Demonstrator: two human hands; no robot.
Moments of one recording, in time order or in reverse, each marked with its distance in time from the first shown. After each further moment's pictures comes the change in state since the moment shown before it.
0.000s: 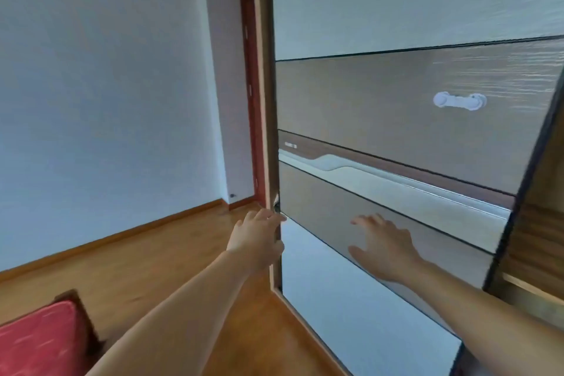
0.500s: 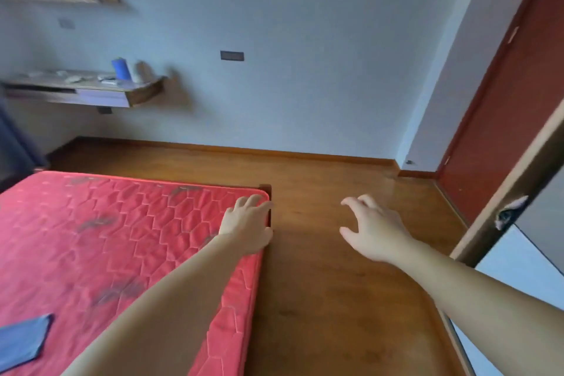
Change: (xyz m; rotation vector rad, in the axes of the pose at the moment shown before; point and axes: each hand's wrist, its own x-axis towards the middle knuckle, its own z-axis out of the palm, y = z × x) left_hand -0.227 -0.387 -0.024 0.078 -0.056 -0.810; right_hand 0.069 -0.438 0.149 0.081 -0.309 -0.743
